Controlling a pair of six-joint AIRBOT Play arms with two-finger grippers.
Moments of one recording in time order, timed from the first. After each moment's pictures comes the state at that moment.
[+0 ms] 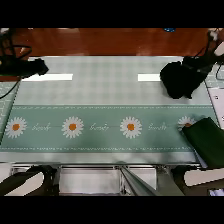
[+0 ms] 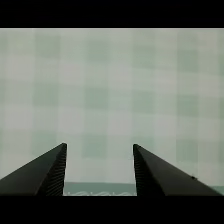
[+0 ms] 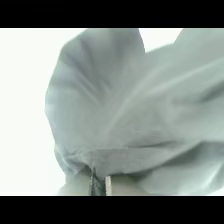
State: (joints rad) left arm 0.07 -1.16 1.23 1.38 -0.98 -1.54; right arm -0.18 -1.63 1.67 -1.44 1.02 1.63
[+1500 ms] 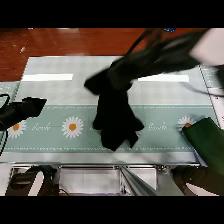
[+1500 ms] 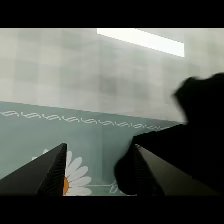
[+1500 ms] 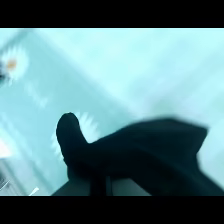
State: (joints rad) left arm 0.12 -0.40 0.68 1.09 -1.03 -1.54; right arm 0.62 -1.28 1.54 -1.07 1.13 1.46
